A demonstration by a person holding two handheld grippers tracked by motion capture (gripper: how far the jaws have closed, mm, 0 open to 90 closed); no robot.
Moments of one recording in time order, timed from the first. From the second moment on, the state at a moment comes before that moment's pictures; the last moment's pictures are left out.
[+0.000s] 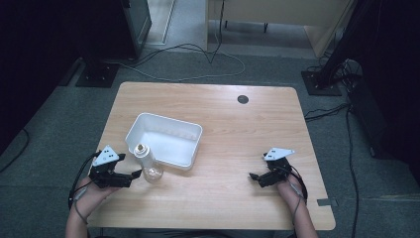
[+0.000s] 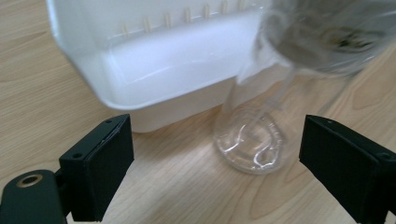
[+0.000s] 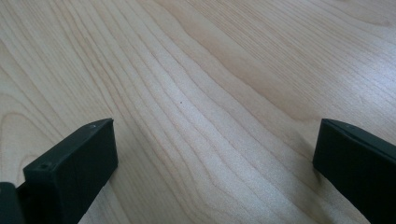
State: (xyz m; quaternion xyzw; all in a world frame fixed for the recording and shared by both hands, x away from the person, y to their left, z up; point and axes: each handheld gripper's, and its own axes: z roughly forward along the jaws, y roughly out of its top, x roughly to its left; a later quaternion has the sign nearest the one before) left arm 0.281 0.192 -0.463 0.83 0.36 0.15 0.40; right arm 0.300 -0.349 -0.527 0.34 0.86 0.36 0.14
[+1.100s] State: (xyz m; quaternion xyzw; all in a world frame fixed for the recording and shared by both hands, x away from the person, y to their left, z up) left arm 0.281 0.158 -0.449 0.81 0.39 0.15 0.42; right arm 0.300 -0.349 -0.527 0.34 0.86 0.36 0.14
